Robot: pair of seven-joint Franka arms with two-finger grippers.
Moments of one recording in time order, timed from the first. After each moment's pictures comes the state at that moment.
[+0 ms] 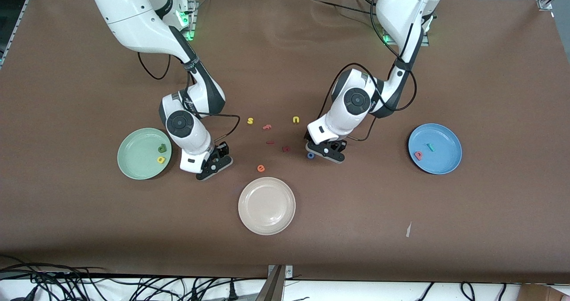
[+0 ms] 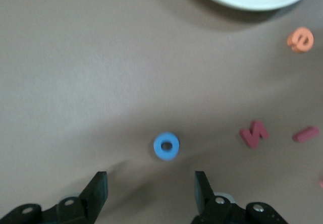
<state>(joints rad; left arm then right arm) -0.67 0.66 0.09 -1.77 -0.33 2.58 0.00 0.39 0.70 0.02 -1.74 -0.05 2.50 -0.14</state>
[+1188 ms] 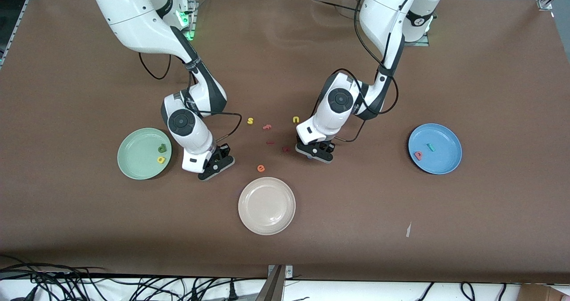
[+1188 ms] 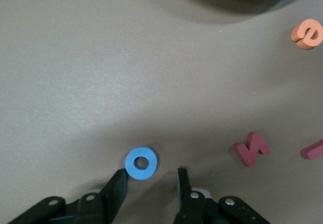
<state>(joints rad) -0.74 0.74 0.12 -1.74 -0.34 2.65 -0.06 0.40 0.71 0.03 -1.74 -0.05 2.53 -0.14</state>
